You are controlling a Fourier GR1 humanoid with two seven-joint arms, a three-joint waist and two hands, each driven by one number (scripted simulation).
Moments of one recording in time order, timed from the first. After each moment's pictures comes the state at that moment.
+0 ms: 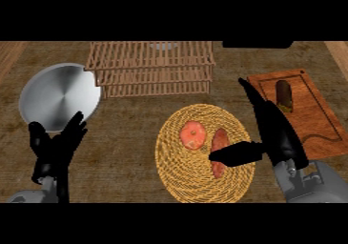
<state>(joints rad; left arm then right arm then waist) -0.04 0.29 -0.07 -1.38 0.26 0.10 0.24 -0.44 -0.46 0.53 -1.84 0.26 -0.26 1.04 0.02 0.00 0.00</state>
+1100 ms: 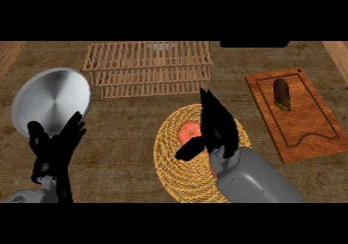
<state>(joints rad) -0.05 0.27 -0.03 -1.36 0.24 0.08 0.25 -0.56 -0.14 0.61 -1.50 0.52 -0.14 1.16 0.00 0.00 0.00</state>
